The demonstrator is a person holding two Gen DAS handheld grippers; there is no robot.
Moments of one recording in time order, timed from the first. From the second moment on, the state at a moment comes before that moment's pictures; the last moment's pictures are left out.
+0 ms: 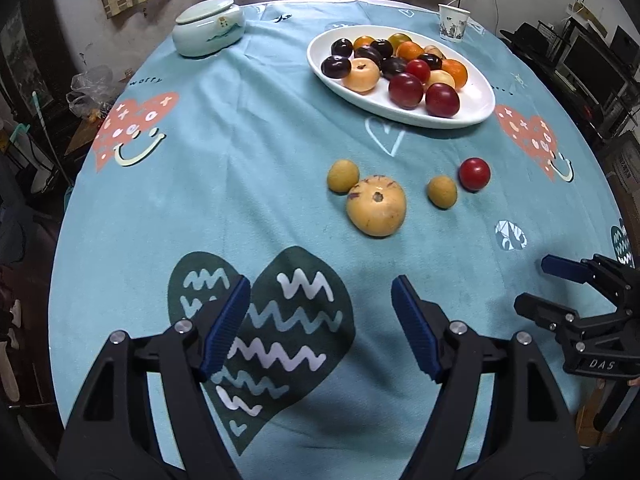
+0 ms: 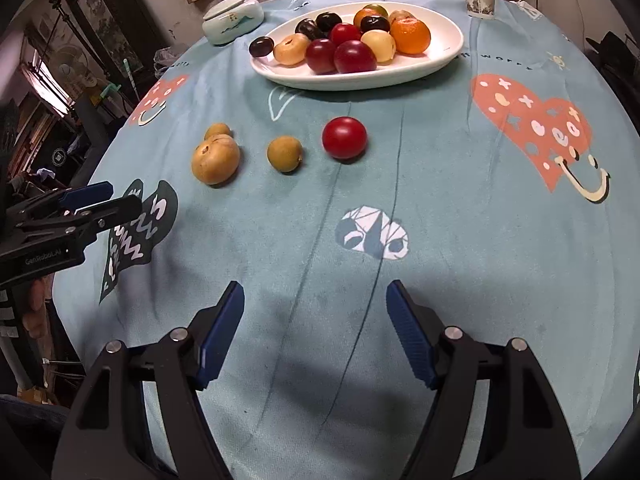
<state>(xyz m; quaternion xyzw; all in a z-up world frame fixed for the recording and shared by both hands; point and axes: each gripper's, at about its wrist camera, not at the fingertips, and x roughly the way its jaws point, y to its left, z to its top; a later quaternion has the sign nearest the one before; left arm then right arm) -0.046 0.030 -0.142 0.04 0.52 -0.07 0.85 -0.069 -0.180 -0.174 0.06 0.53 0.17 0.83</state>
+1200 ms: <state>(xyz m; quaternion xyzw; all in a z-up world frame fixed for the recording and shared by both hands) 0.028 -0.014 -0.174 0.01 0.56 -0.10 0.82 -0.004 -0.180 -0.171 0.01 0.50 0.18 0.85</state>
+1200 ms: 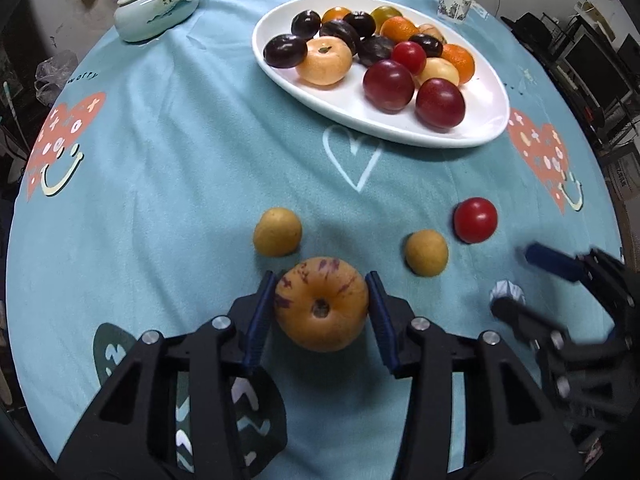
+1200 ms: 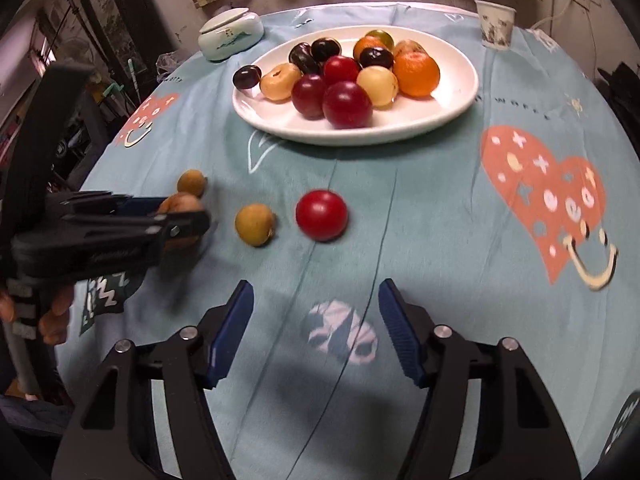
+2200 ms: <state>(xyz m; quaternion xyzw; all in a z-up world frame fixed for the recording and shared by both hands) -0.008 -0.007 -0.130 0.03 0.52 -0.09 0.85 -0.007 -0.177 -0.146 0.00 0.47 0.24 0.85</state>
